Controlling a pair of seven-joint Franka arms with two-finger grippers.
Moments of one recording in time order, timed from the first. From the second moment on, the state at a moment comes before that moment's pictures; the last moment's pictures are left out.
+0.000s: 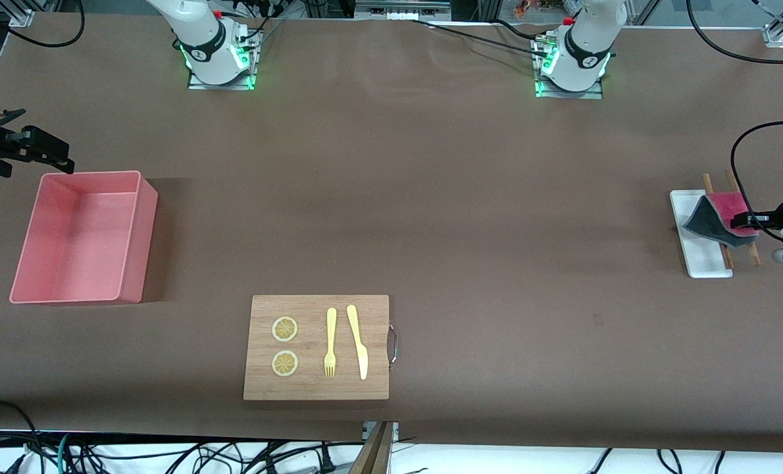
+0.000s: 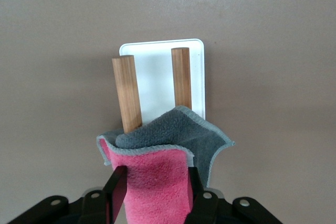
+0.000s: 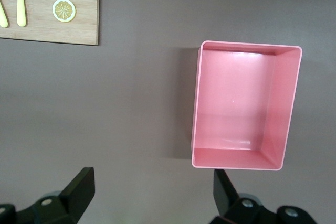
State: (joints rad) left arm 0.47 0.45 -0.03 -1.73 0.17 1.95 0.38; right arm -0.03 0.13 0.03 -1.40 -0.03 1.48 -0.08
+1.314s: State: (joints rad) left arm 0.49 0.45 -0.04 -1.73 0.17 1.96 0.40; right arm -0.03 0.13 0.03 -1.40 -0.03 1.49 -0.08
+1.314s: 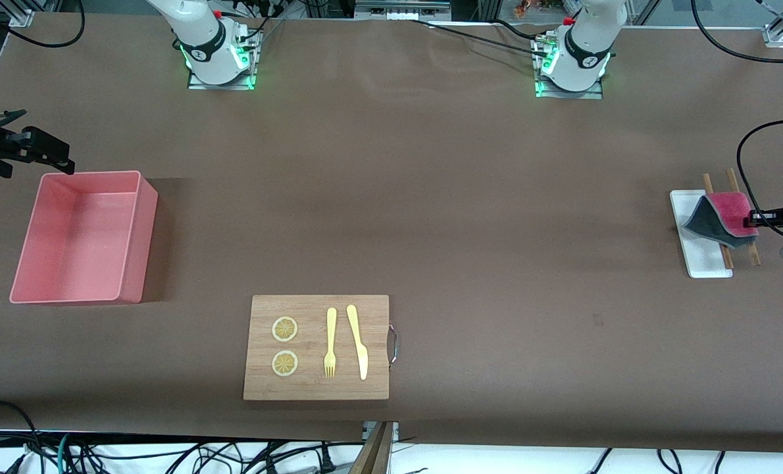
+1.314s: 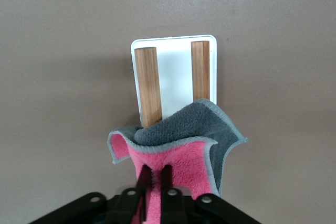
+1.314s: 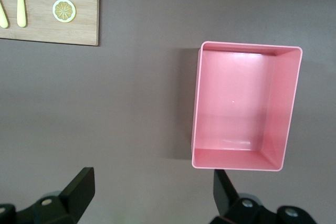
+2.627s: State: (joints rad) left arm 0.50 0.36 -0.20 -1.48 0.17 1.68 0.46; right arm -0.03 0.21 0.03 -1.41 -0.03 1.57 -0.08
